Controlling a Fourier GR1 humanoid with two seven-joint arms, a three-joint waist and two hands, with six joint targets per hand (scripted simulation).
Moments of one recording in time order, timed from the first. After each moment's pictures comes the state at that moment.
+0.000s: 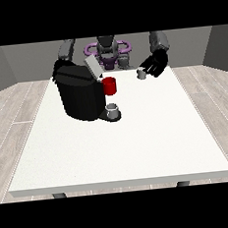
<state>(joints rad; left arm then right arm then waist) -0.80 0.42 0.03 -0.68 -0.60 -0.10 -0.29 -0.25 -0.02 -0.07 -1.26 -0.02 -0.15 -0.08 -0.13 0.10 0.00</state>
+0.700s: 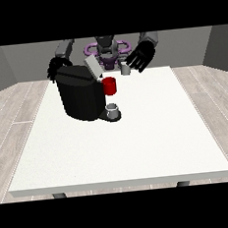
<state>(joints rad) -1.02 0.46 0.11 -0.67 -0.59 -0.13 -0.16 -0.30 -0.03 -0.04 -1.31 -0.03 -0.11 -0.07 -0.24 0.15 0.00</state>
